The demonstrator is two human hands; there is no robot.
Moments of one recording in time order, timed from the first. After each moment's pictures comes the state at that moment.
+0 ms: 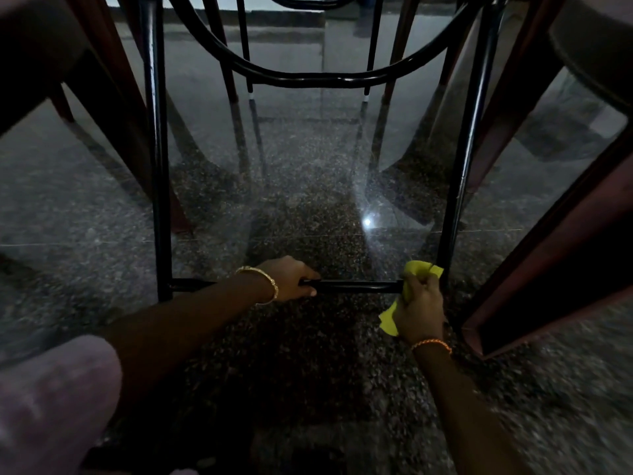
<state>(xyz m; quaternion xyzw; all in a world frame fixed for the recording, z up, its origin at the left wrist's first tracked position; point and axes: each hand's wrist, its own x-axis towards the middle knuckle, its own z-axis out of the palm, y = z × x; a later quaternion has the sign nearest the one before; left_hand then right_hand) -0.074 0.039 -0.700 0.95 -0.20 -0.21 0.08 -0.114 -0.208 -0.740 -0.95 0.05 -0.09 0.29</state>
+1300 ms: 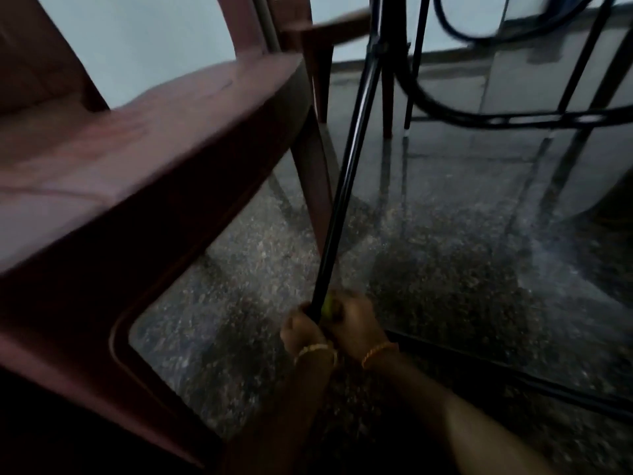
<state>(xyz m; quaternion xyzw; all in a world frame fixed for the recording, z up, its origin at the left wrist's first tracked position) -0.152 0.161 -0.734 0.50 0.55 0.25 0.62 -0.104 0.092 -0.736 -0.80 -0.33 0.11 0.49</state>
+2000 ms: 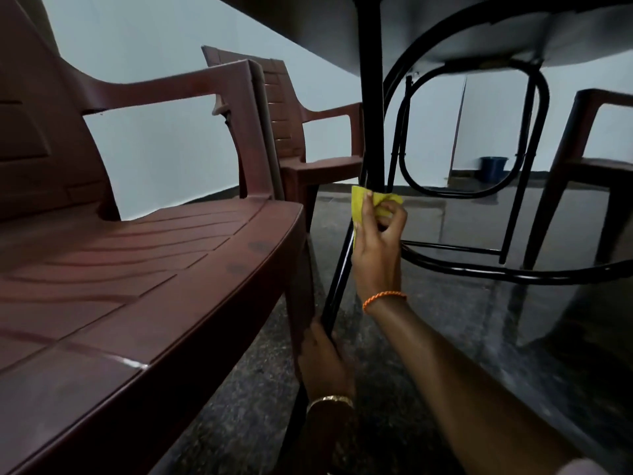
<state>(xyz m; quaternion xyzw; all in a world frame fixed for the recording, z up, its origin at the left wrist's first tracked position) -0.045 0.152 -0.640 0.81 0.30 0.36 0.35 0.021 0.116 -0.497 -0.72 -0.26 -0.36 0.54</state>
